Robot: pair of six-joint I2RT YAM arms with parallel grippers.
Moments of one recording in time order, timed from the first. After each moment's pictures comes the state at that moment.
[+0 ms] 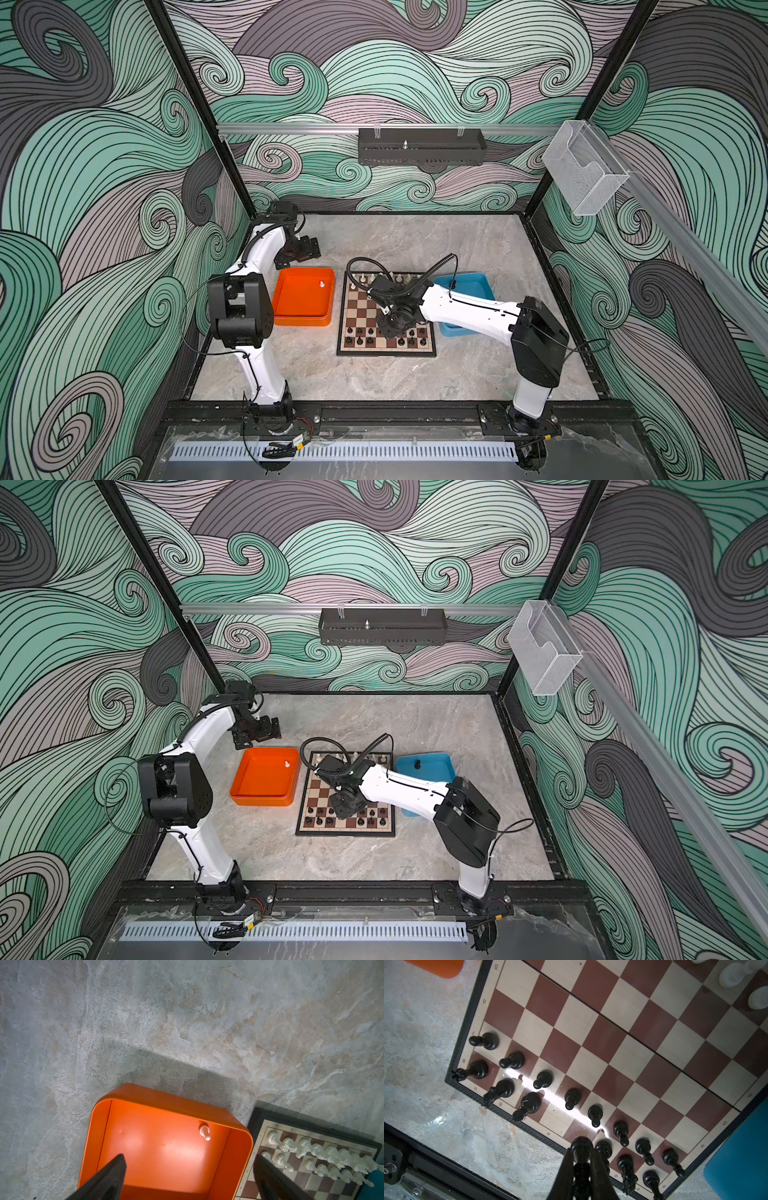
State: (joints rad) left arm 0.03 1.88 1.62 -1.01 0.06 -0.30; right arm 1.02 1.83 1.39 -0.88 0.03 0.43
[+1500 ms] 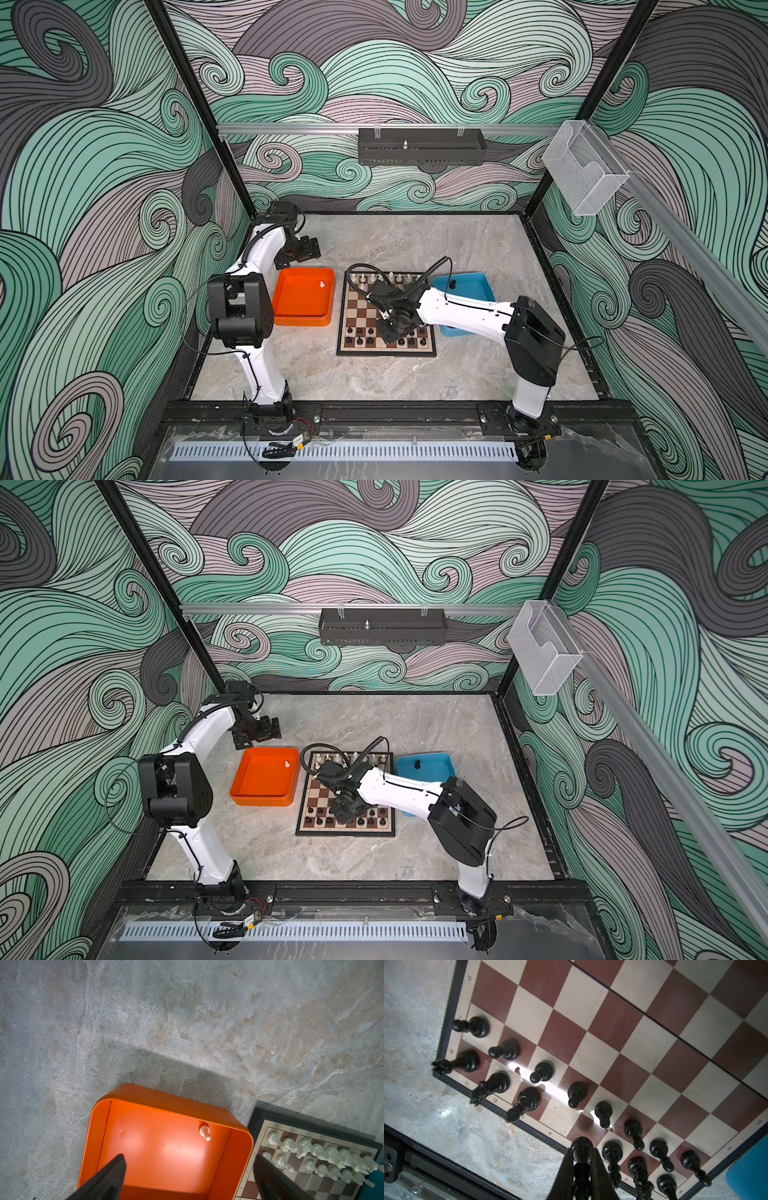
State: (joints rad) left arm 0.03 1.88 1.62 -1.01 0.06 -0.30; right arm 1.02 1.85 1.36 -0.86 -0.01 0.45
